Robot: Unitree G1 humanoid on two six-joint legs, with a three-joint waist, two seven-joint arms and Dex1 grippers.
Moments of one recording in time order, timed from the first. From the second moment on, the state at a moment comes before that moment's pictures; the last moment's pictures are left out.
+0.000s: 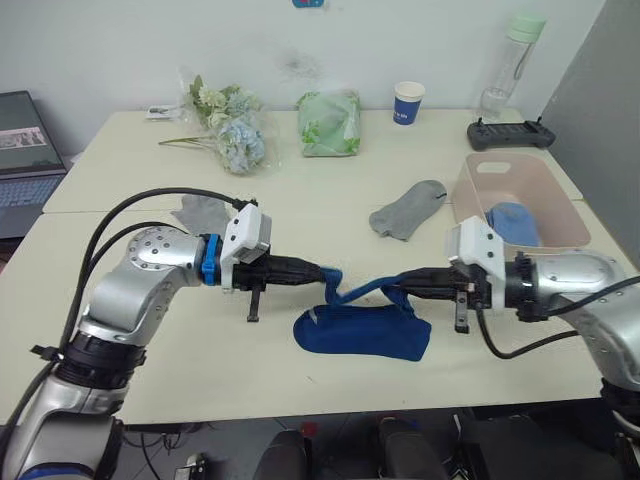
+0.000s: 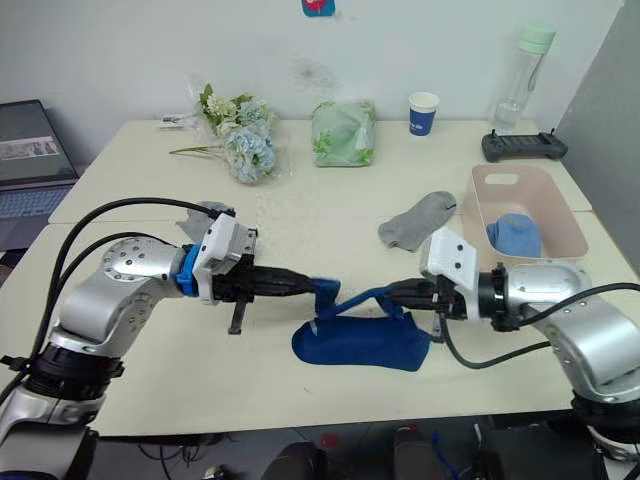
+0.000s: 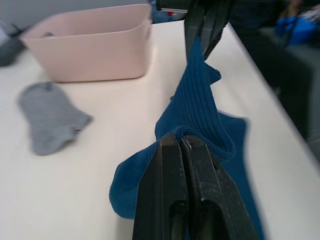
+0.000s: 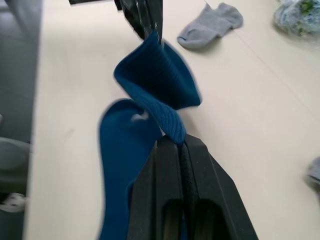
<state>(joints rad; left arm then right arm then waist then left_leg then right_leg) -0.53 0.82 -0.15 -0.17 -0.63 0.45 -1.28 -0.41 -0.80 -0.02 -0.65 0.59 0.91 0.99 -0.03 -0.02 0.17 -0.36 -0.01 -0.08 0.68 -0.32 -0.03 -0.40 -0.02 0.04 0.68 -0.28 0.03</state>
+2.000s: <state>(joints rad) -0.57 0.63 -0.27 0.11 -0.20 0.41 -1.19 -0.26 -0.84 0.04 -0.34 0.49 0.74 0.89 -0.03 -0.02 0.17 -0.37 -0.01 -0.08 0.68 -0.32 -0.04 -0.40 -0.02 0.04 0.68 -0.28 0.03</state>
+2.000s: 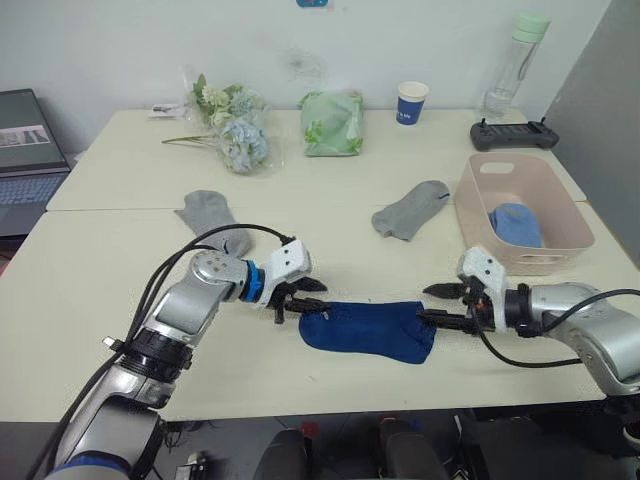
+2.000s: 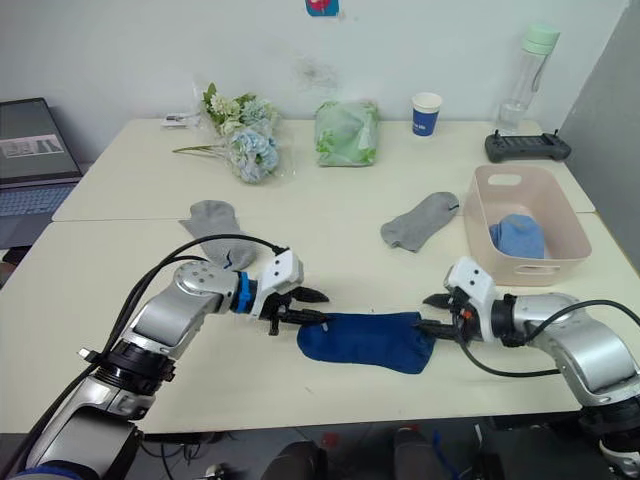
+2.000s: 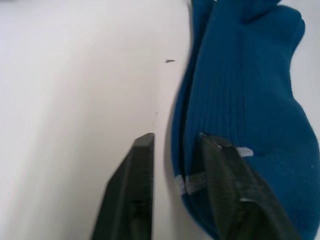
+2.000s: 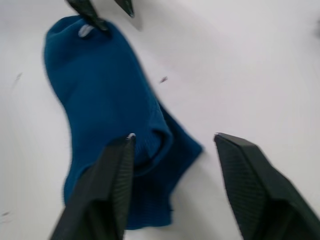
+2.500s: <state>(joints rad) -0.40 0.69 -0.15 0.04 -0.30 0.47 -1.21 -0.07 -0.77 -0.12 -0.49 0.65 0.95 0.77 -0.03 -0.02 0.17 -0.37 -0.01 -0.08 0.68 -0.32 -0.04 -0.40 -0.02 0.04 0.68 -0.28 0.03</state>
